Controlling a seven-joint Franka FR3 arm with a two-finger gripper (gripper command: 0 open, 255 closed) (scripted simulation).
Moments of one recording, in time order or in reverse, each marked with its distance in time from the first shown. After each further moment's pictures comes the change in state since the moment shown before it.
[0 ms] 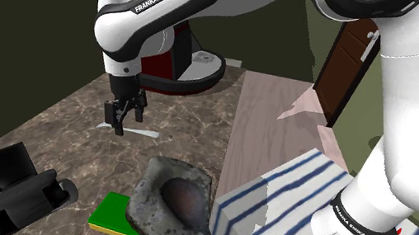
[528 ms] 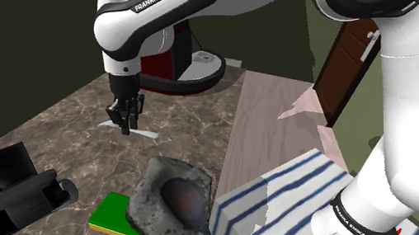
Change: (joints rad) arm 0.001 -0.002 0.001 0.002 0.000 -0.001 0.000
